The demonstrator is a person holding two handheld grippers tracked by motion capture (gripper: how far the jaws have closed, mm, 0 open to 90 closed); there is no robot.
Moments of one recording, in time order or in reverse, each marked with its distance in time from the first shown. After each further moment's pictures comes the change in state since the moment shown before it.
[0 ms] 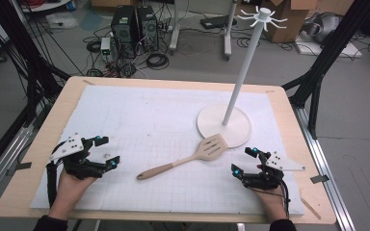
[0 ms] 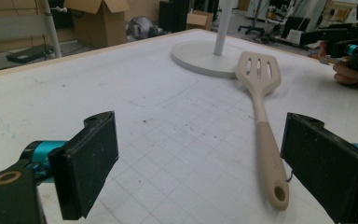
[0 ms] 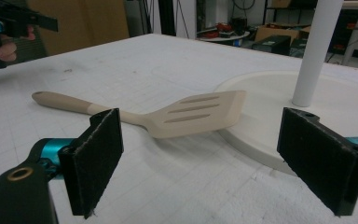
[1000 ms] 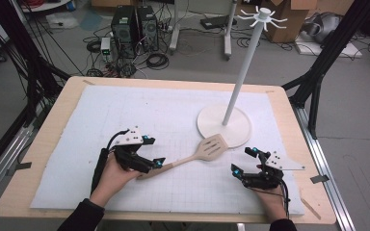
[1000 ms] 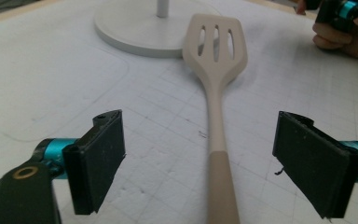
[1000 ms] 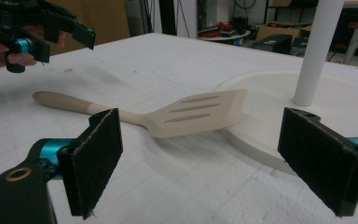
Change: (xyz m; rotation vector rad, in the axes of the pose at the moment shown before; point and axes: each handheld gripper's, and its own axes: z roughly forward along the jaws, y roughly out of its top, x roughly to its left) left arm -0.050 0.030 0.115 0.262 -0.159 0.057; right arm -0.001 0.000 0.001 0.004 0.004 0.006
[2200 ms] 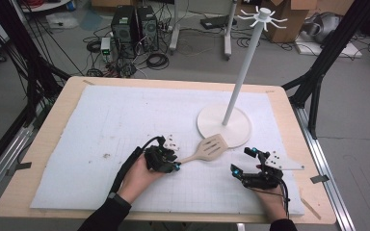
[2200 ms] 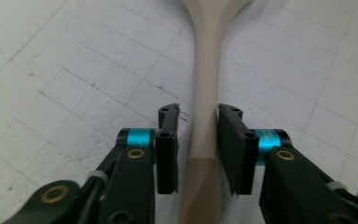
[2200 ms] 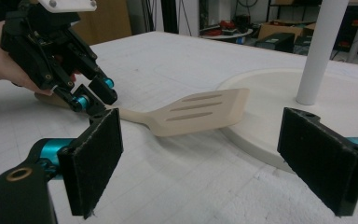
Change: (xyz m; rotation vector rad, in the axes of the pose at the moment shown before) left arm -0.030 0.013 0.073 0.395 0.078 0.046; right arm 0.000 0.000 0.001 0.004 0.008 -0.005
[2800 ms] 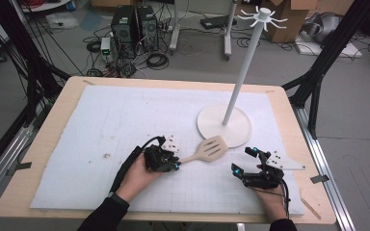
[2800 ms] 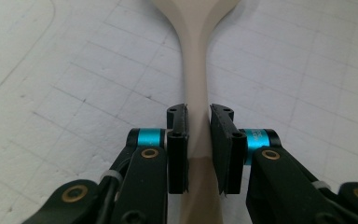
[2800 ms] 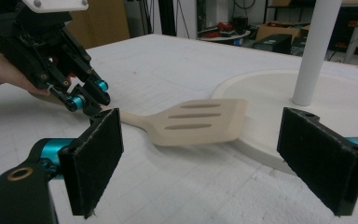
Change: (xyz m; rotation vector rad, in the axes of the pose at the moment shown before) left arm 0.005 -0.001 -0.005 -0.045 -0.075 0.077; right arm -0.001 0.000 -0.001 -0.008 -0.009 0.009
